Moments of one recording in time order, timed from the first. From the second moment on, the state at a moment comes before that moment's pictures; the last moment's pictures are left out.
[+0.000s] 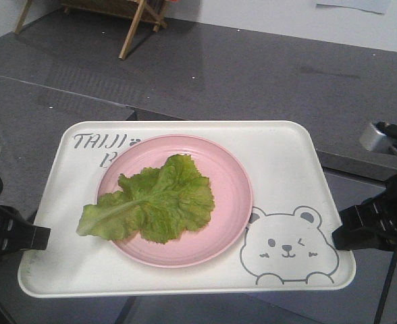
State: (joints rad) left arm -0.29 1.05 -0.88 -0.21 0.95 -0.05; right arm 0.01 1.20 -0.96 0.54 1.19 -0.39
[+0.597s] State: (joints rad) left arm -0.29 1.05 -0.88 -0.21 0.95 -0.05; right arm 0.01 1.20 -0.96 0.54 1.19 -0.39
